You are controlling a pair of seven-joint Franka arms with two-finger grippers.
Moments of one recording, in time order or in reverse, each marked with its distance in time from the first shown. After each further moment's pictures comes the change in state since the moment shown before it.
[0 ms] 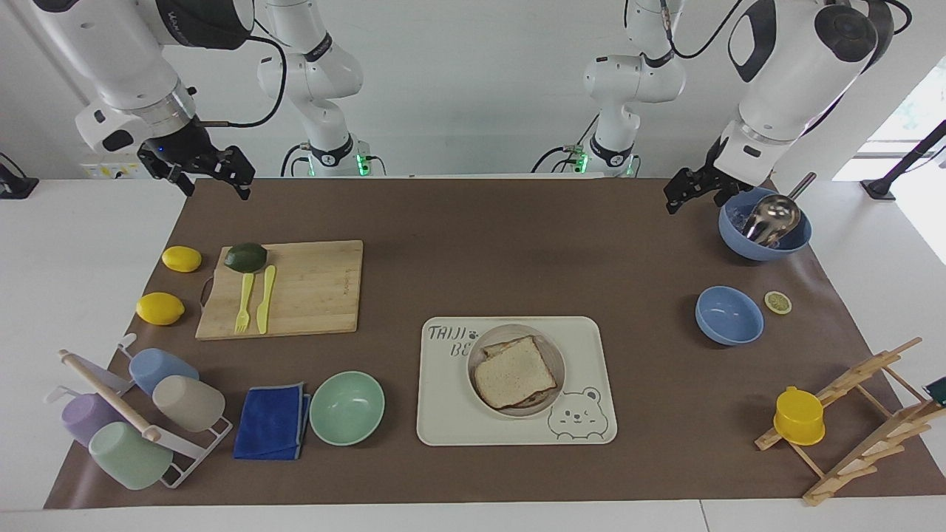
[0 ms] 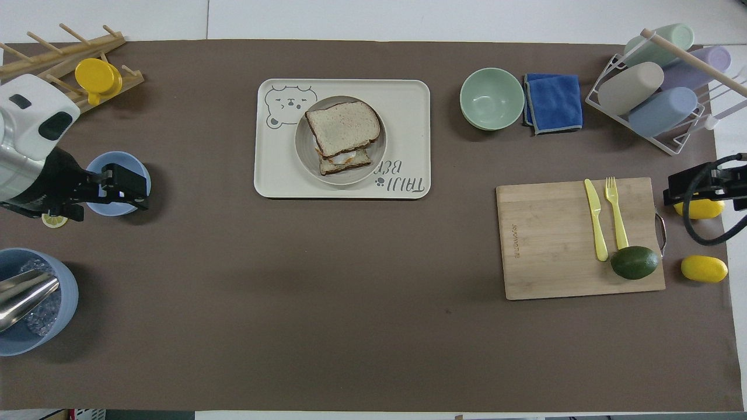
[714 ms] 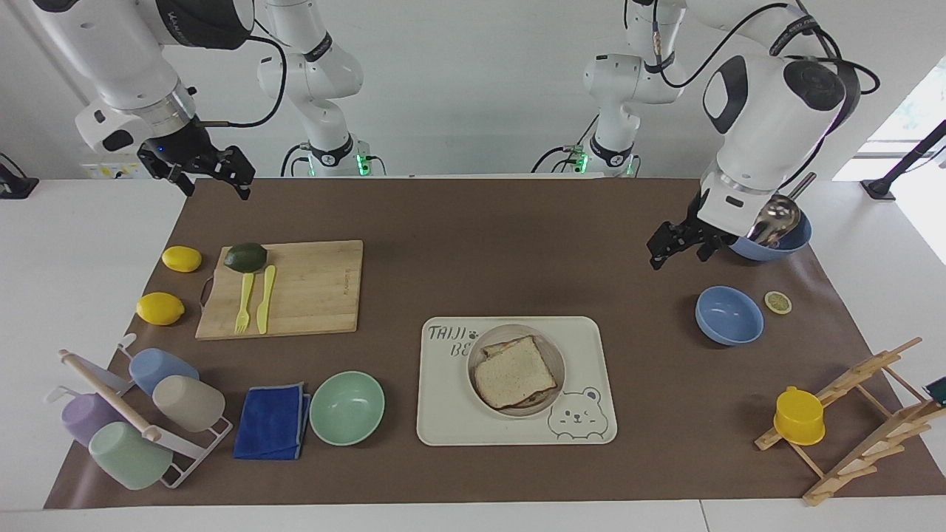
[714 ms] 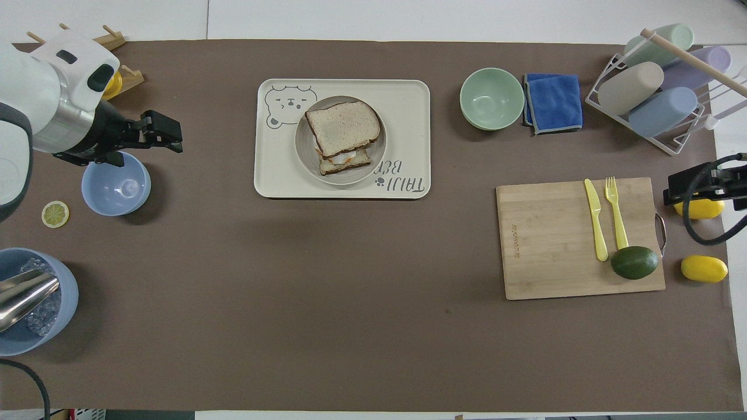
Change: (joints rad) left arm -0.117 0.119 0.108 0.075 -0.020 0.225 -0.061; right arm 0.000 0.000 0.000 0.000 0.000 0.000 0.000
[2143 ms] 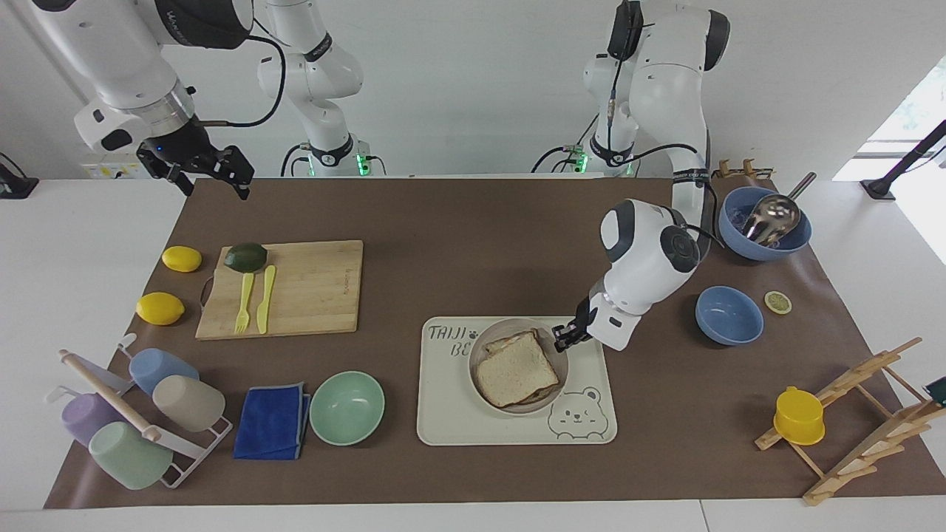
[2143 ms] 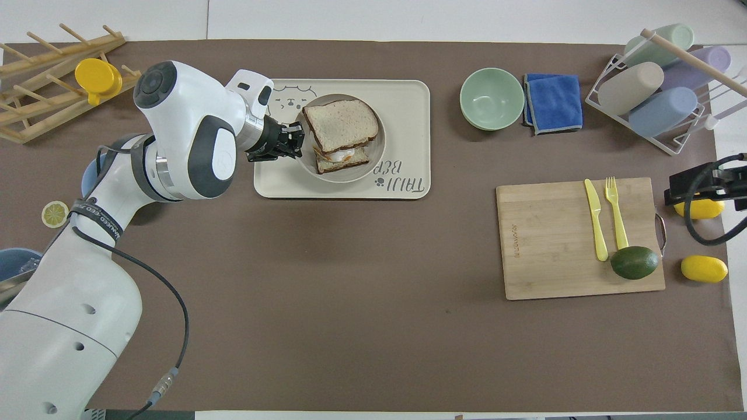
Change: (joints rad) left arm -0.078 0.416 -0.098 -0.024 -0.343 0.488 -0.062; right arm 0.001 -0.001 0.000 0.000 0.000 0.000 0.000
